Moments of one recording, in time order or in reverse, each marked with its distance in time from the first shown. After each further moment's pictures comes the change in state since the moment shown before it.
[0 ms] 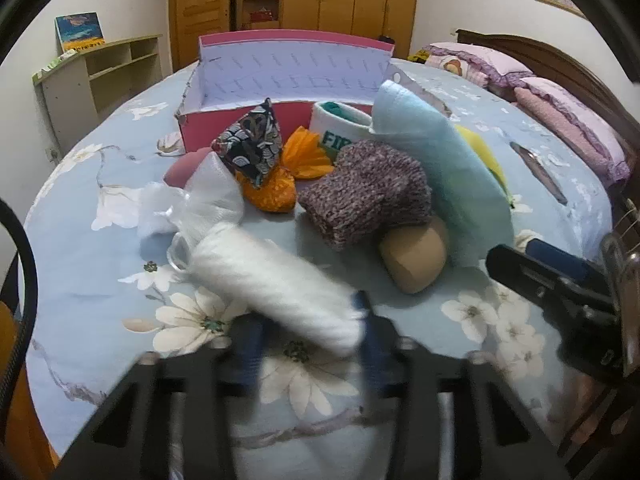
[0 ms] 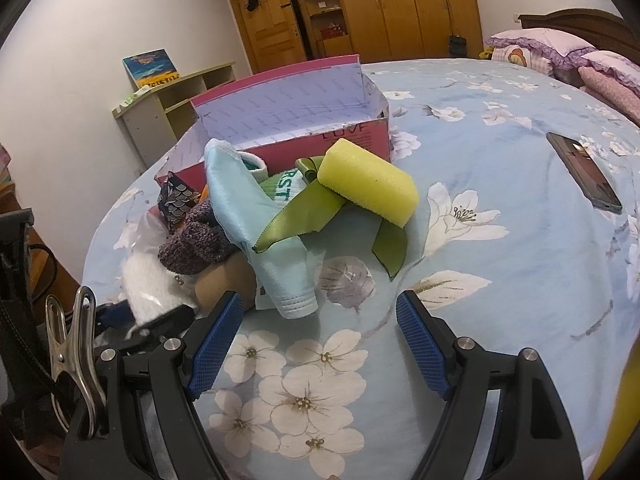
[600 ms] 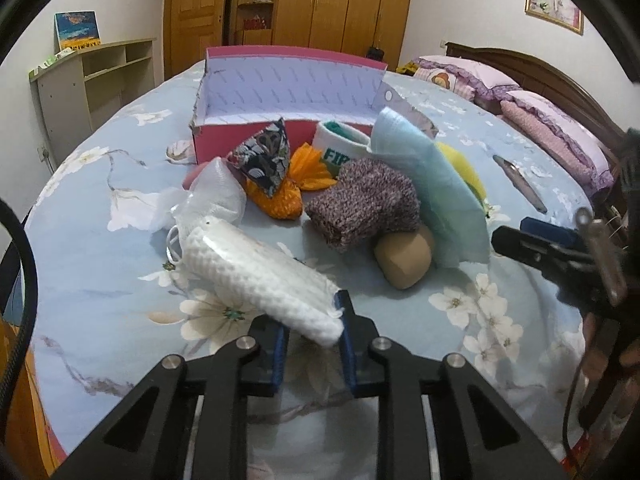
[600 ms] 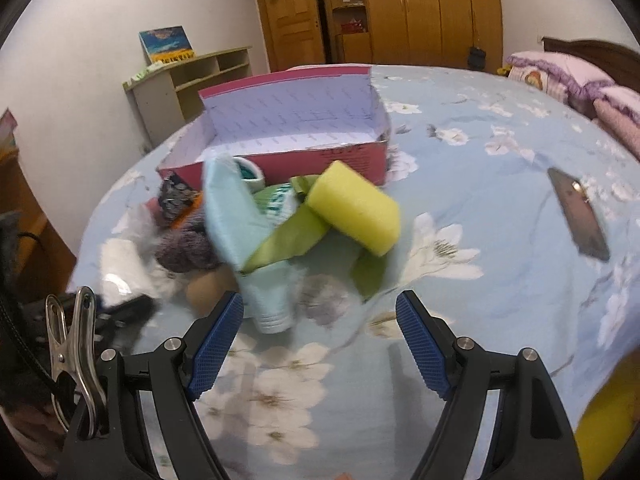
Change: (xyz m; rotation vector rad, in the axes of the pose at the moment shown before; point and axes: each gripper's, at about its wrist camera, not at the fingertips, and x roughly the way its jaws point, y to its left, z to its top) left arm -0.025 0.015 -0.005 -0.008 -0.048 -0.056; right arm -0.012 -0.008 0.024 -0.127 0.039 -0.028
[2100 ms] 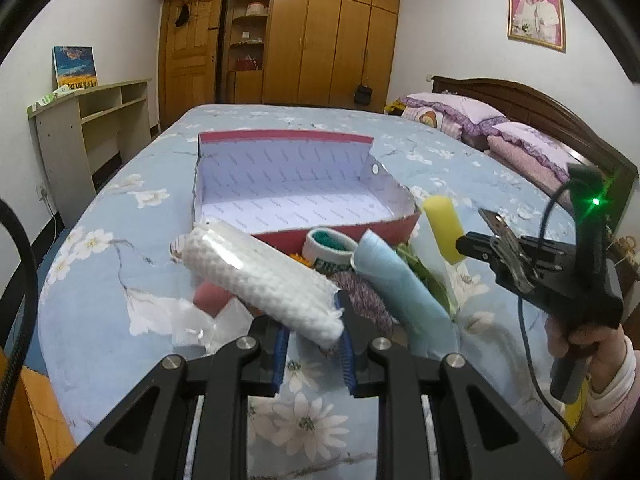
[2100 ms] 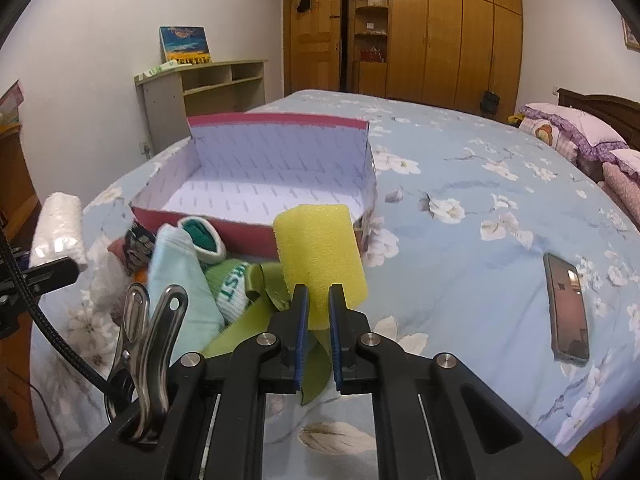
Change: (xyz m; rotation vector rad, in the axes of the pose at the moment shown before) left arm -0.033 -0.005 0.062 0.036 -0.145 -0.016; right arm 0.013 -0.018 0.058 -0.138 -0.100 -0.017
